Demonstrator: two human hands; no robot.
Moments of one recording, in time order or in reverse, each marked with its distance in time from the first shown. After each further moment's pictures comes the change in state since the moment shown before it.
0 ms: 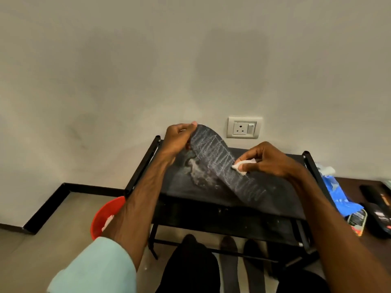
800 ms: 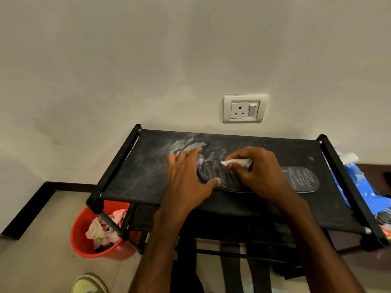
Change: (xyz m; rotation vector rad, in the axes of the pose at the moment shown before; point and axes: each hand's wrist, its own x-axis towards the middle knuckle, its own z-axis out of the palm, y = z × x) left_hand -0.064 -0.072 0.059 0.798 -0.039 0.203; right_hand 0.018 0.048 0.065 -0.212 0.427 -0.014
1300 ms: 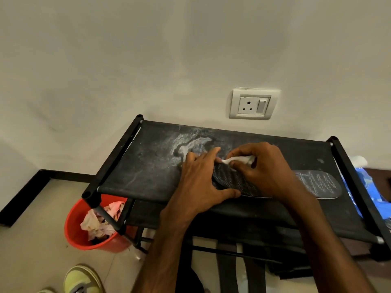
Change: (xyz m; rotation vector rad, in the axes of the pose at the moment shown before) left_hand 0.002 -0.001 0.013 -0.095 -0.183 0.100; right_hand 0.009 -0.011 -0.005 -0.032 -0.127 -0.032
